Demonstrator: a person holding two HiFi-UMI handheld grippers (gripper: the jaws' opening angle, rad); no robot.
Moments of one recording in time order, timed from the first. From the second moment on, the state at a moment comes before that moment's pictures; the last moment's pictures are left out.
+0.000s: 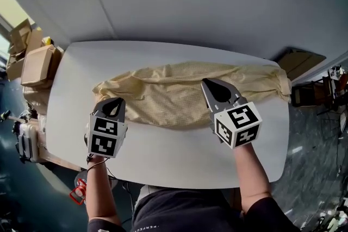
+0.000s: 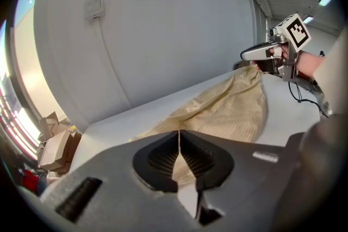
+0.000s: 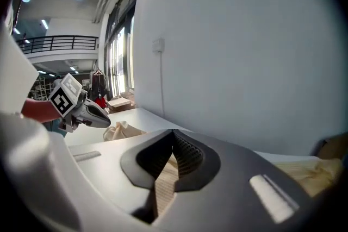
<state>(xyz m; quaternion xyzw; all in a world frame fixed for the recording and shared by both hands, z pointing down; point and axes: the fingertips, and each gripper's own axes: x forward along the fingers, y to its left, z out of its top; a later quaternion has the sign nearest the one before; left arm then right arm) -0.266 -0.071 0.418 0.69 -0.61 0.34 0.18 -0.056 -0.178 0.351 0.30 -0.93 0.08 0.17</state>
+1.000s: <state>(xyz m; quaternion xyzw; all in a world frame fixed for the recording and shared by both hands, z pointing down) -0.418 -0.030 0.478 0.71 -0.58 0.33 0.23 -0.358 -0.013 0.460 0.06 -0.95 0.05 0.30</state>
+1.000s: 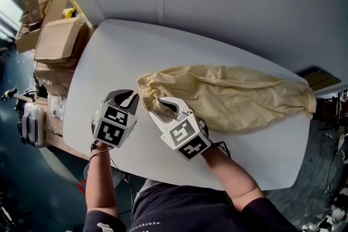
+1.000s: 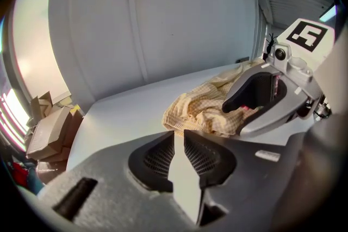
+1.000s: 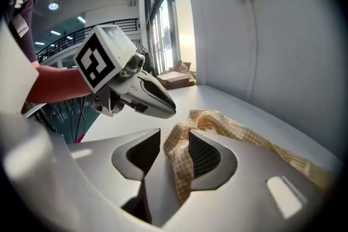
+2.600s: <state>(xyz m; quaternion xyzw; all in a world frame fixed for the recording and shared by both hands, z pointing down) -0.383 -0.071 0.485 0.74 -0.54 0.35 0.19 -0.333 -0.053 0.437 0.11 -0.95 0.12 0.26</state>
